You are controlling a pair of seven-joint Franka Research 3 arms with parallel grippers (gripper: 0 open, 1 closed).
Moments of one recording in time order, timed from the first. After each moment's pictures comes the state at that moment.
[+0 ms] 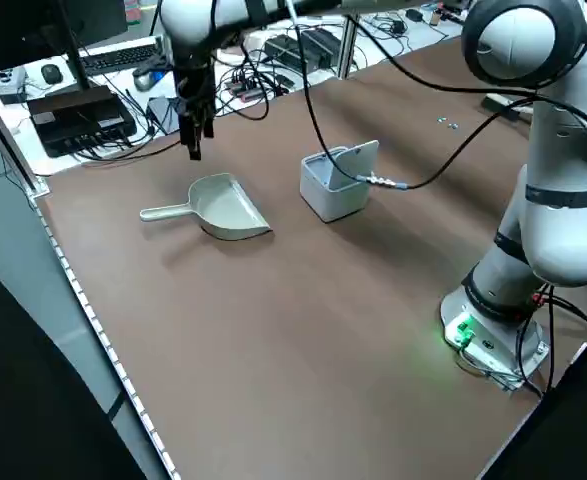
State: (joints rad) left arm 0.62 0.38 -0.16 -1.60 0.16 1.96 -0.44; right arm 0.13 0.11 -0.01 -1.74 0.08 1.60 0.05
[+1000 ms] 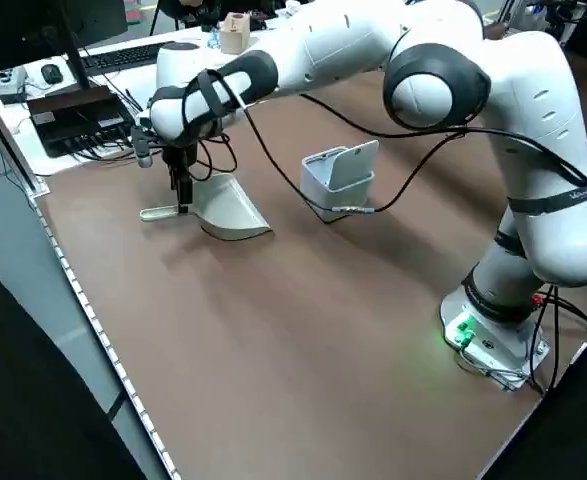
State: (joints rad) left arm 0.63 0.68 -0.16 -1.55 0.36 2.28 -1.00; right arm 0.27 -0.06 -0.01 -2.26 0.10 1.98 0.06
